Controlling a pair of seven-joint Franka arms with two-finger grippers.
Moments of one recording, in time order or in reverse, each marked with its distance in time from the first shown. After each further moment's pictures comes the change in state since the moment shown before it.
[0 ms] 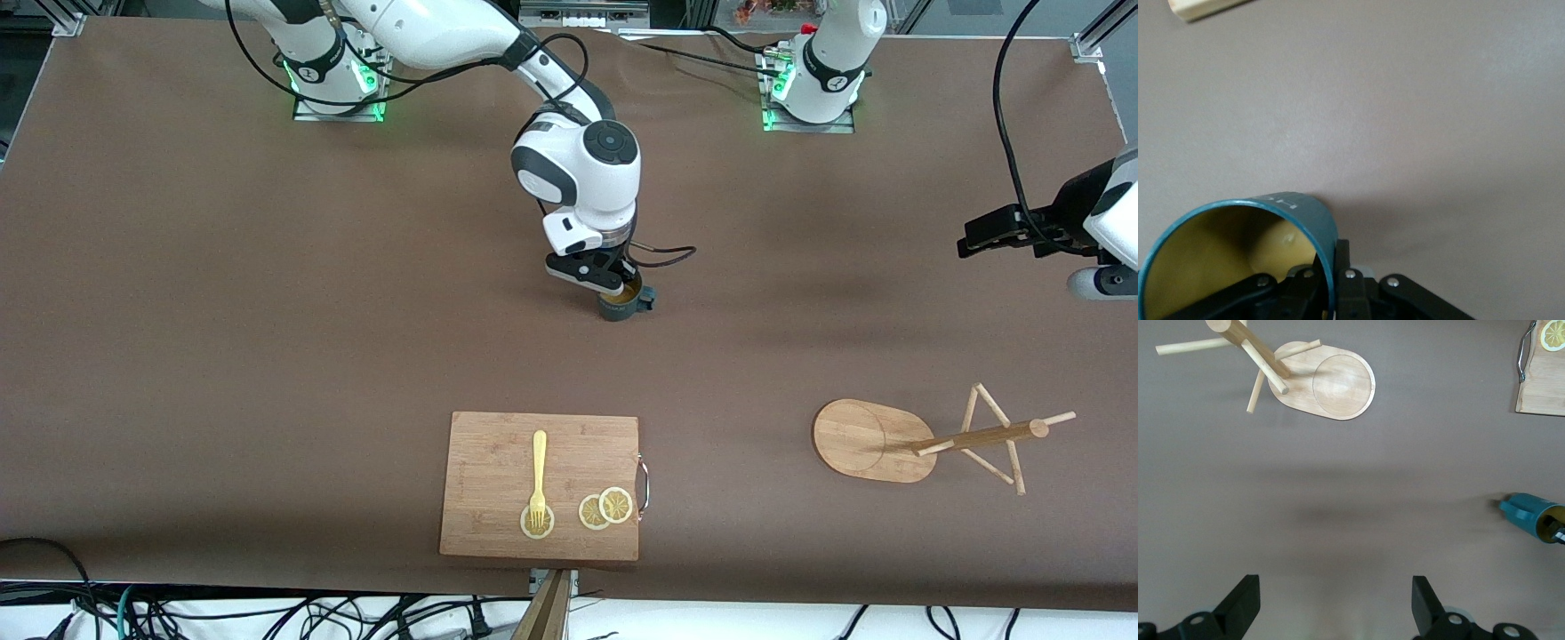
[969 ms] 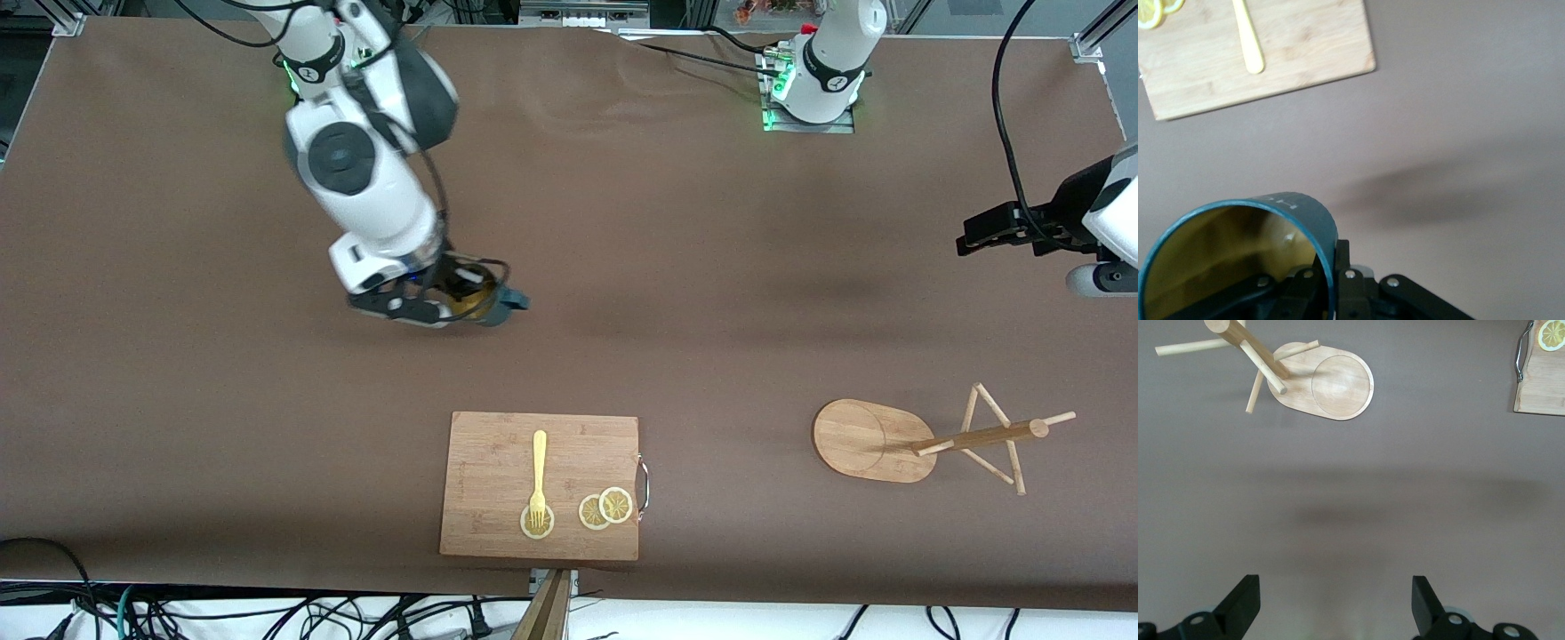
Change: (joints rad) left arm -0.001 -0.007 -0.003 -0.002 0.000 0.000 0.000; right arm -0.402 -0.399 0.086 -0.228 0.260 -0.187 -0.578
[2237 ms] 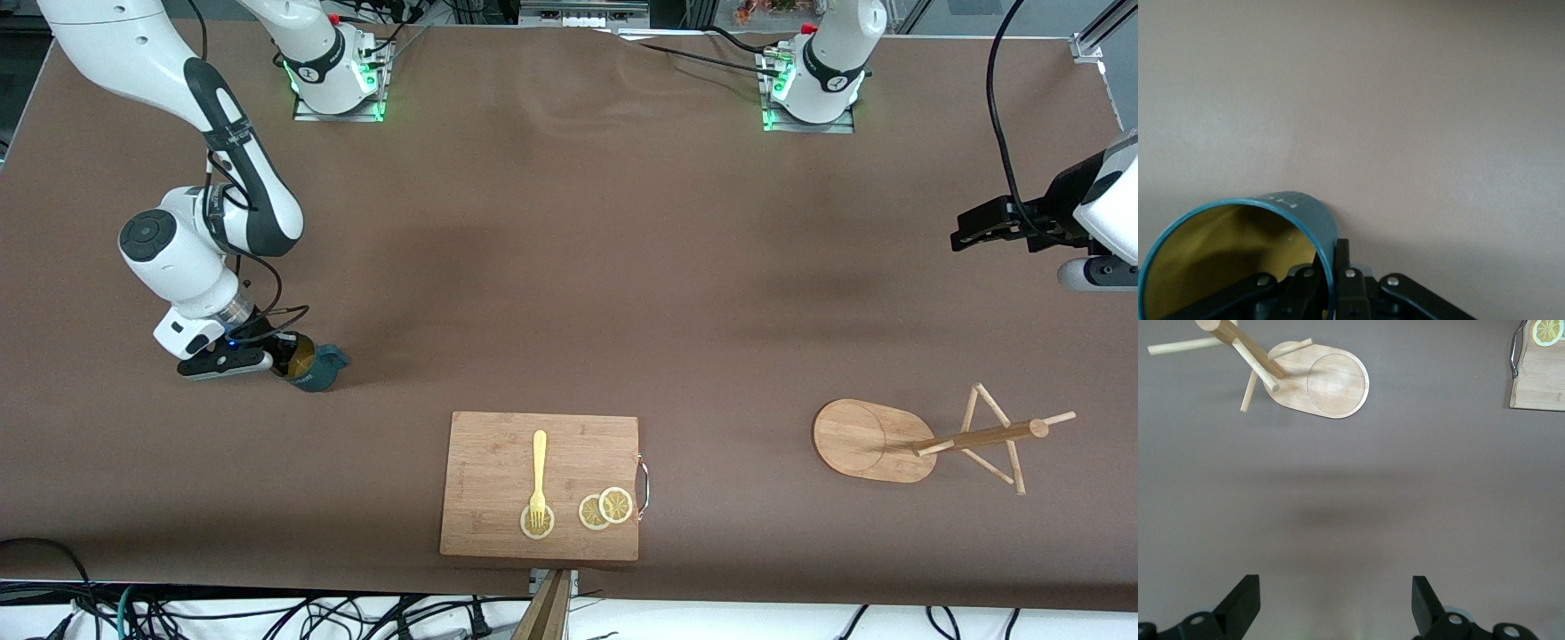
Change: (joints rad) left arm -0.008 -0.014 -0.006 -0.013 0.000 0.000 0.000; right arm -0.392 0.018 -0.209 -0.482 0.076 0.724 -1.056
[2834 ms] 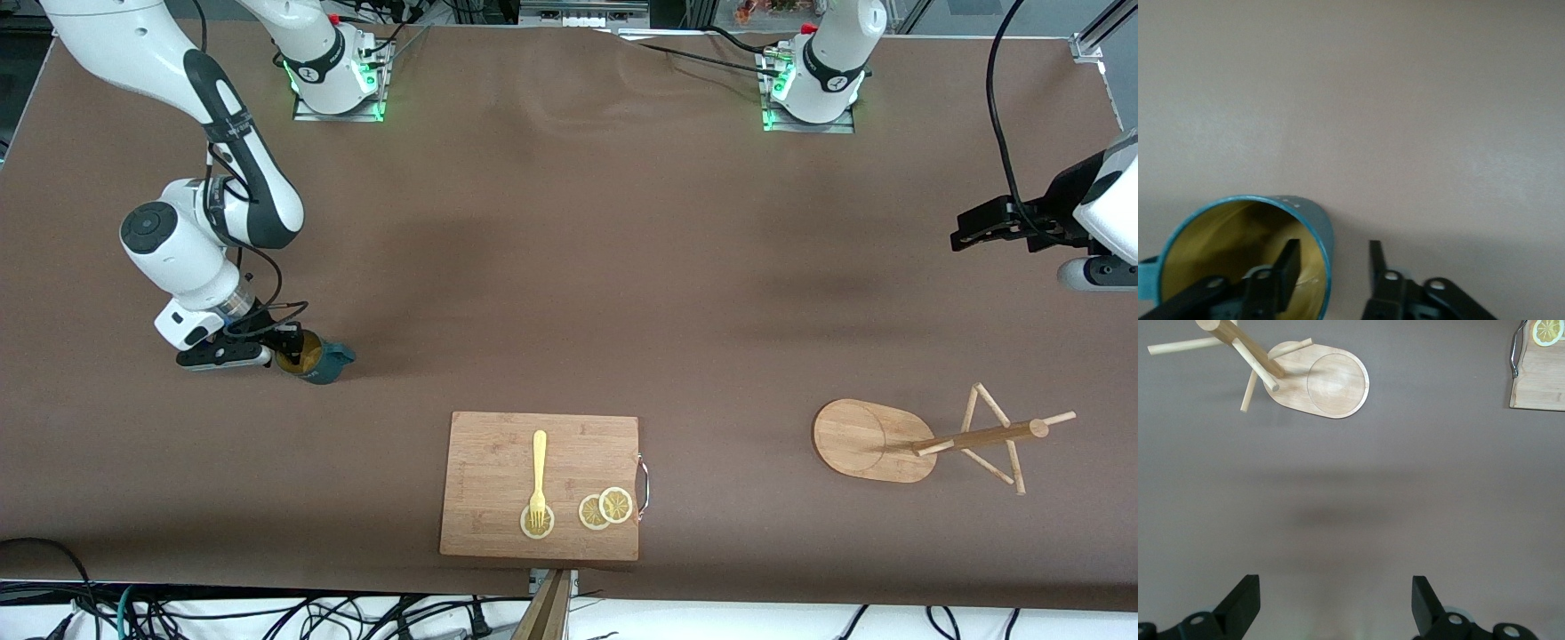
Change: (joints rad) left arm 0.000 0.000 0.000 0.000 0.000 0.000 0.000; right arm 0.000 -0.006 -0.003 -0.063 0.000 0.032 0.039
